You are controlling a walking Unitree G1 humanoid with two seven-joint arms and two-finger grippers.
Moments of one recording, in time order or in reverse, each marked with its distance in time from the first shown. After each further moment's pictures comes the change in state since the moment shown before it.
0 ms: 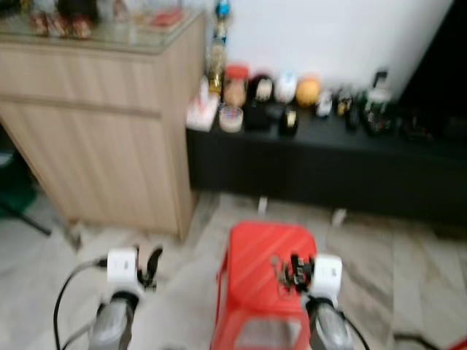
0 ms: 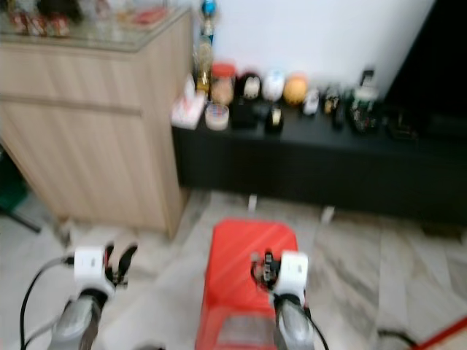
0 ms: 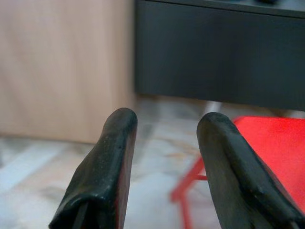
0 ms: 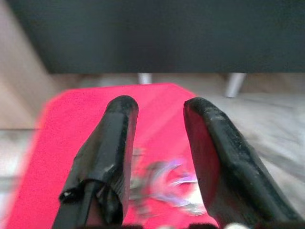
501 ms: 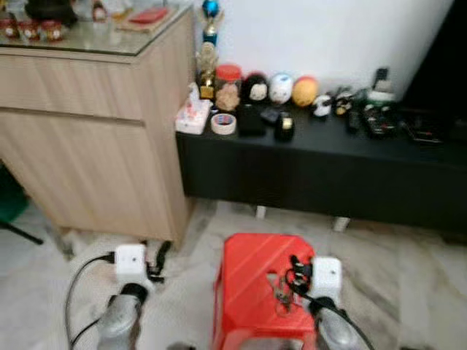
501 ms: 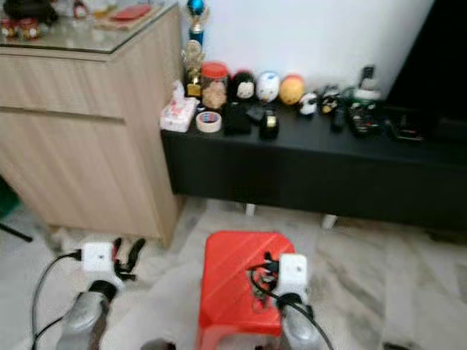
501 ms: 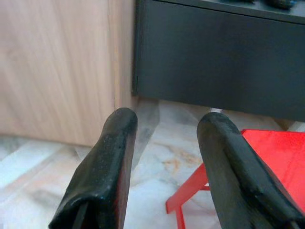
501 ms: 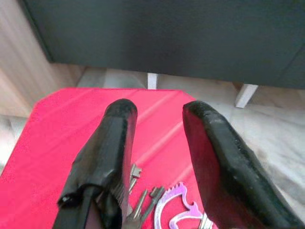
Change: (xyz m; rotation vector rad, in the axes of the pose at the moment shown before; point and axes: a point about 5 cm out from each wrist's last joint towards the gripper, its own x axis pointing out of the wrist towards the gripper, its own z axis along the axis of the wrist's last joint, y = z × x) left arm 0.004 -0.006 0.004 -0.004 -0.015 -0.018; right arm -0.001 0.000 -0.003 -0.043 0.015 0.056
